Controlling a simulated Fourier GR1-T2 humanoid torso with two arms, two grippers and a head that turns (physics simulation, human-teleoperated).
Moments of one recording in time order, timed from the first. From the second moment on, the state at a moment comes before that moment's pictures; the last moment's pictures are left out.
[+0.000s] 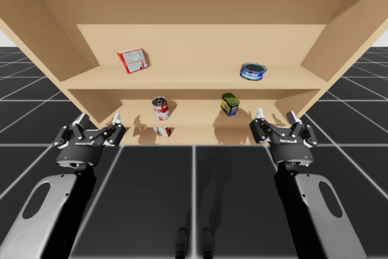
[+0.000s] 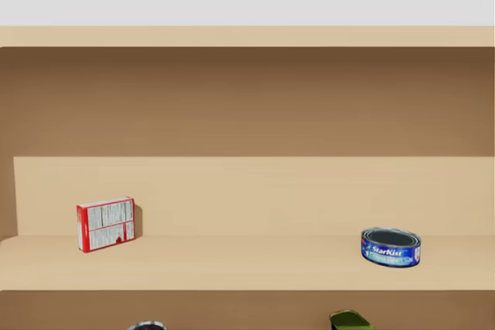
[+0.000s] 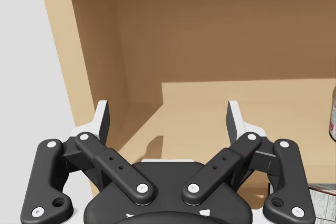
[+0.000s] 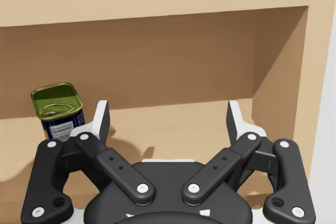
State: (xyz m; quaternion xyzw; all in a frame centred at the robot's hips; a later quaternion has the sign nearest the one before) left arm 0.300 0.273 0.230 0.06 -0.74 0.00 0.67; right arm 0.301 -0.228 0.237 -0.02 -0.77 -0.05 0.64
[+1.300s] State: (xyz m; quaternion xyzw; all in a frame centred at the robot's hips) left arm 0.301 0.263 0.226 0.06 -0.74 -0.01 0.68; right arm 0.273 -0.218 0.297 0.00 -0.72 -0.01 0.69
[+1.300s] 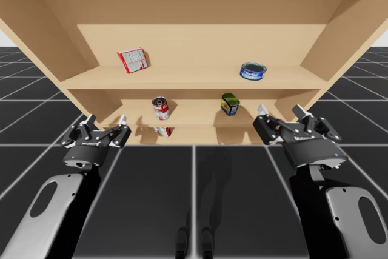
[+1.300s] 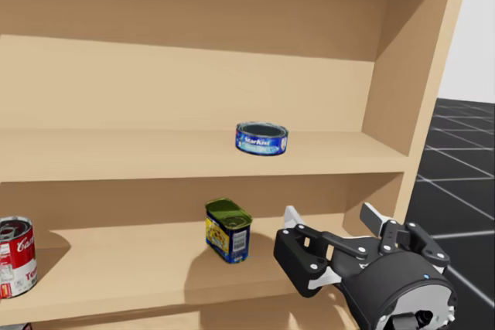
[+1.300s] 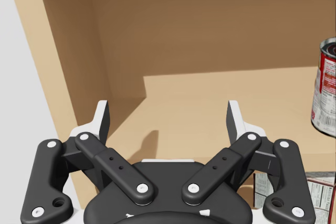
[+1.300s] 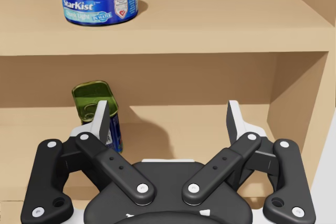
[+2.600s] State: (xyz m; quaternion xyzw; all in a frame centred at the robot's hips) left arm 0.301 0.263 0.226 0.06 -0.73 -0.02 0.68; right arm 0.344 -0.162 0.370 0.00 -0.74 0.04 0.68
